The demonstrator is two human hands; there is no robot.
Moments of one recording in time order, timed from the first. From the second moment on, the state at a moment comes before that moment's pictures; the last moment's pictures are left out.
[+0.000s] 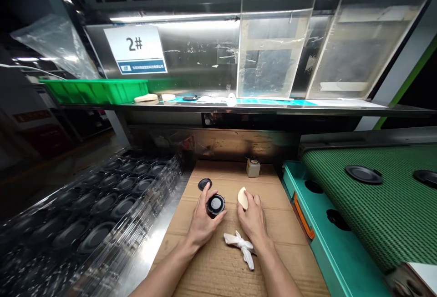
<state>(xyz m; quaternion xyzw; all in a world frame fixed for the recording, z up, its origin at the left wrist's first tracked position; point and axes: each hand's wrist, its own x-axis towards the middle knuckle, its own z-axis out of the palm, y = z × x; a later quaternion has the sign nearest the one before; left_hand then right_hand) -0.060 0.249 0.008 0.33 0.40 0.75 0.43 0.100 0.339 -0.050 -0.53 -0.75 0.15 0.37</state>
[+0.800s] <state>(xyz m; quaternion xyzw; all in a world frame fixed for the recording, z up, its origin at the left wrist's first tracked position) -0.094 0.244 -0.014 0.61 0.56 0.50 0.26 0.100 0.341 -0.052 -0.52 -0.76 0.14 0.37</state>
